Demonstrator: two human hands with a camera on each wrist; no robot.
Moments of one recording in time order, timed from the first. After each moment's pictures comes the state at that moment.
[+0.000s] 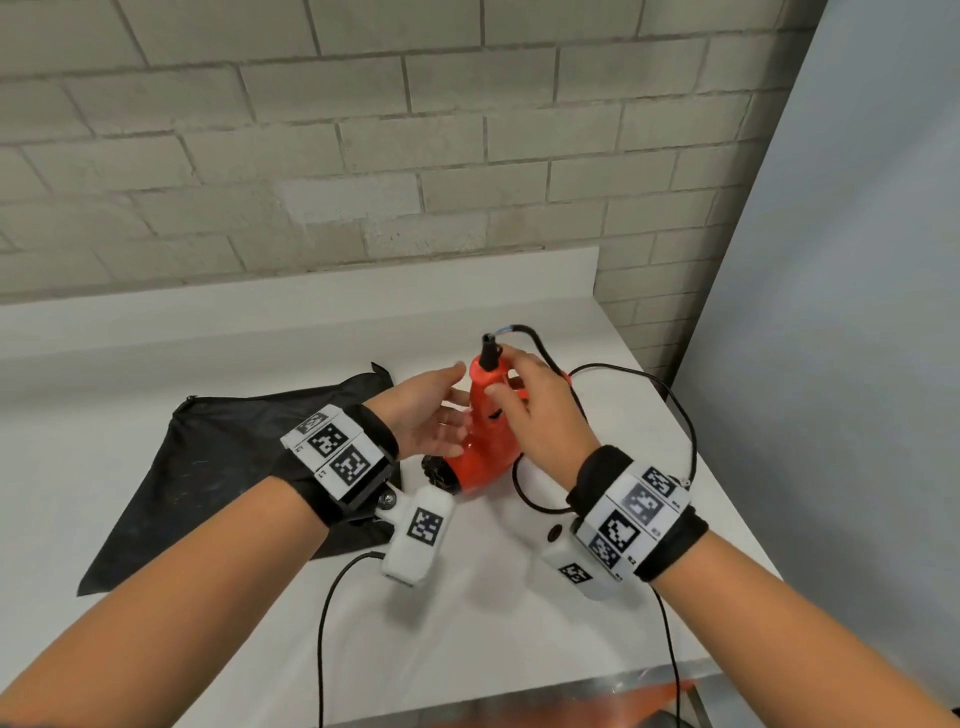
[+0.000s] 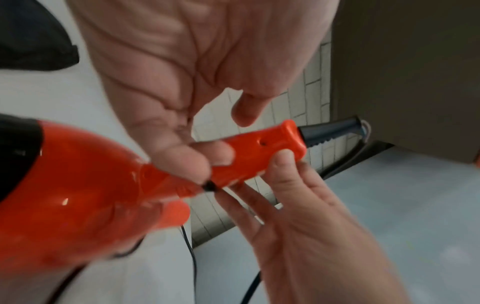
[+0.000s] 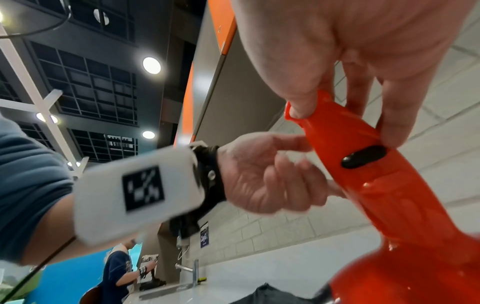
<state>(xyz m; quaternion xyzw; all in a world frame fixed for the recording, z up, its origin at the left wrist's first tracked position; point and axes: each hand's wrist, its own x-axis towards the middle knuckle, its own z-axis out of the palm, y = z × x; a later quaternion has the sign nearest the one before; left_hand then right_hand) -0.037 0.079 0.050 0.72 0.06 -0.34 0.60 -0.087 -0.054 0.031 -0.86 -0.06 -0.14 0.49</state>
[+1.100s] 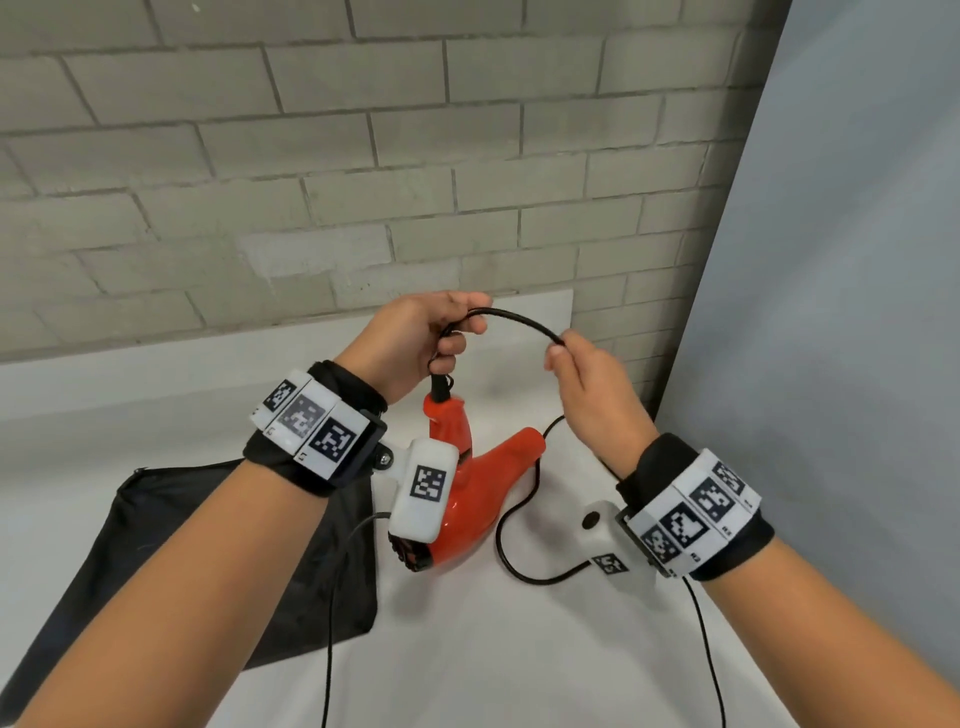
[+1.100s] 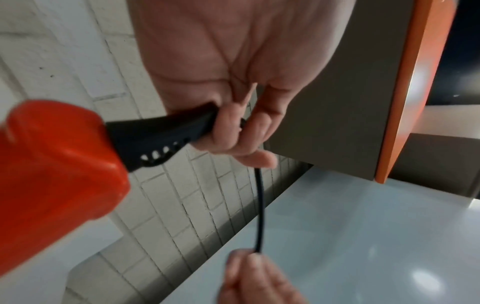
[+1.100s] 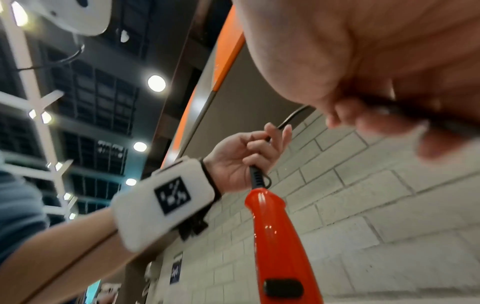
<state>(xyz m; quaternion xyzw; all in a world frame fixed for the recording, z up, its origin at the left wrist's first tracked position) 0.010 0.048 0.132 0.65 -0.18 -0.20 0.71 -0.050 -0.120 0.071 -0.88 -0.01 -0.23 0.41</state>
